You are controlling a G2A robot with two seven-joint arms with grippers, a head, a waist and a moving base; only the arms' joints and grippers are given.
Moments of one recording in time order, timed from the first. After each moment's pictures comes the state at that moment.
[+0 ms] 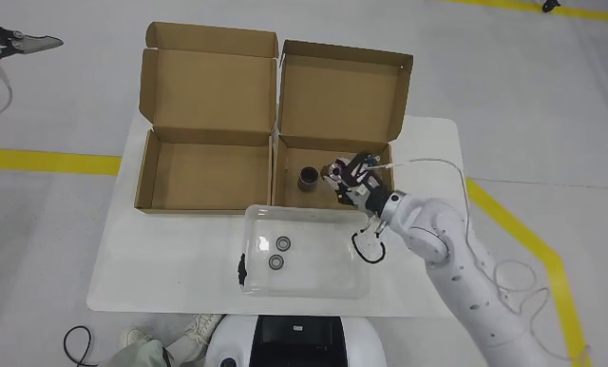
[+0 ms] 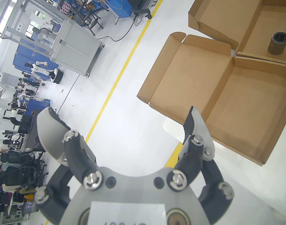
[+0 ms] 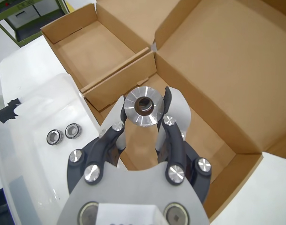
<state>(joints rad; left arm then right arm) 0.40 -0.15 -1.00 -1.50 0.90 -0.88 -0.13 -1.17 -1.20 1.07 -1.63 -1.06 -0.45 0.40</state>
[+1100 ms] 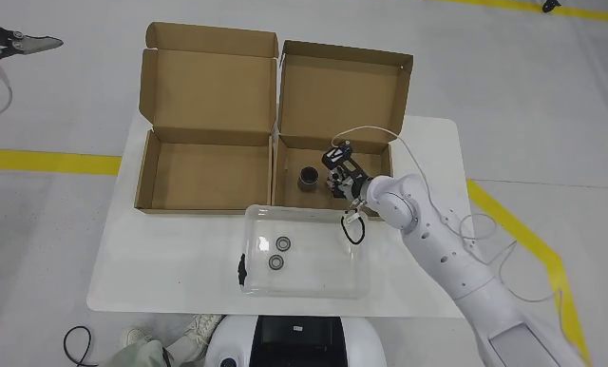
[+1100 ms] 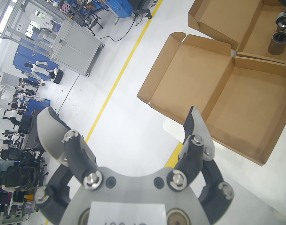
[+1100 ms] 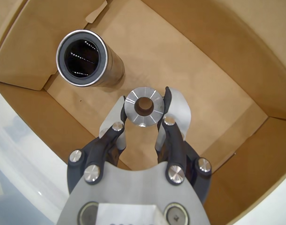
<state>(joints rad) 0.40 -0.15 -1.00 -1.50 0.90 -0.88 -0.13 -0.88 -1.29 0.85 -1.27 -0.96 -0.24 0.72</state>
